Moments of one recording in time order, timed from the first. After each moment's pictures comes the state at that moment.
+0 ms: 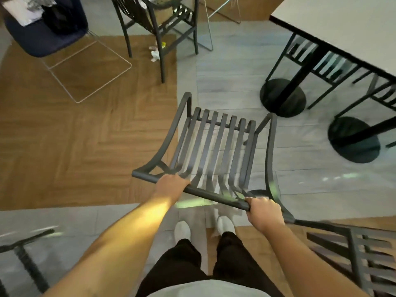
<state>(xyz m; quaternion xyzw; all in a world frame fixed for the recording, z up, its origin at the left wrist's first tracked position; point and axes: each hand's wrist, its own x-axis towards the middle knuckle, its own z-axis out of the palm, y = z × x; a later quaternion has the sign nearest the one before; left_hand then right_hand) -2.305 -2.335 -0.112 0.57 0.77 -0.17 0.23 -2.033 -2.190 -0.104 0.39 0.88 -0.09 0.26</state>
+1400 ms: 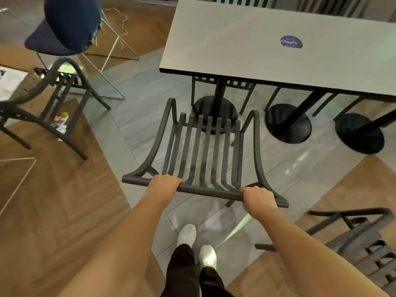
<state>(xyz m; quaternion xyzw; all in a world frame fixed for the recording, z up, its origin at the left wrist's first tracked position) -2.398 -1.889 -0.113 0.72 0.63 -0.22 0.17 -2.099 -1.867 -0.111 0.59 0.75 -0.16 0.24</state>
